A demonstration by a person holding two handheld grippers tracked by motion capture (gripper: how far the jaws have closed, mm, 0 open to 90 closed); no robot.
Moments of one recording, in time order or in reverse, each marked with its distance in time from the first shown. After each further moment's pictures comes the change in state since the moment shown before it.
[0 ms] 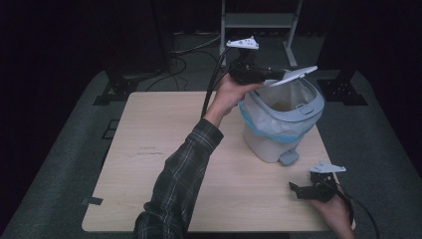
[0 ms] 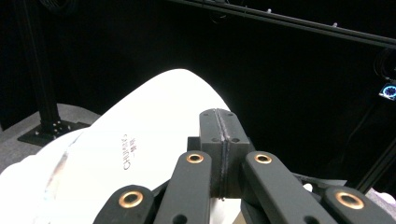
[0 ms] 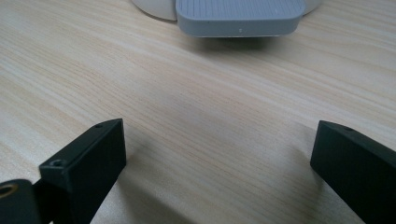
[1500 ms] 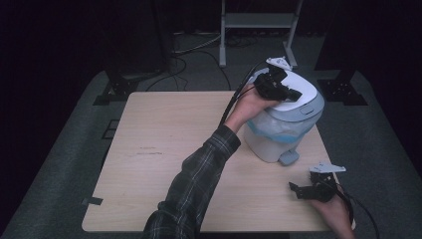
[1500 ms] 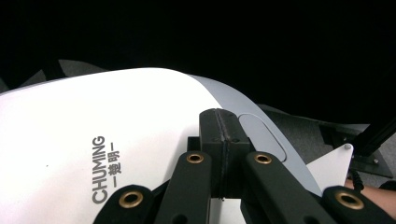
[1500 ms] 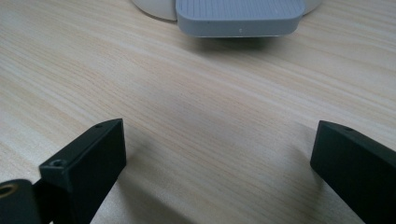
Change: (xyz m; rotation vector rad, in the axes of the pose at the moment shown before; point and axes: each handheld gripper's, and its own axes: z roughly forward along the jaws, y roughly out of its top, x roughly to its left) left arm -0.010 -0.019 0.068 0.257 0.040 0.069; right arm 0.000 0.000 0.000 0.000 -0.001 0.000
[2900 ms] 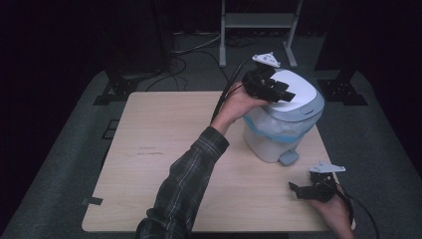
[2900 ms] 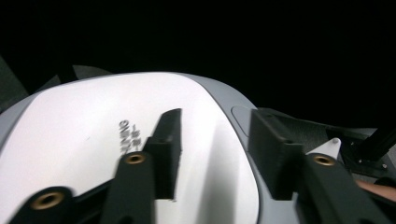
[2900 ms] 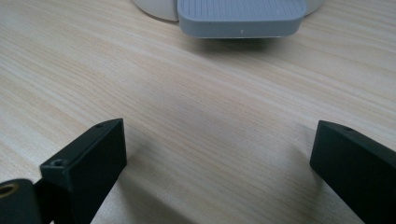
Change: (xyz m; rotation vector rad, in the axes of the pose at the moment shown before) left arm -0.008 -0.004 -0.044 -0.033 0.051 0.001; right arm 0.000 0.000 0.000 -0.001 0.003 -0.004
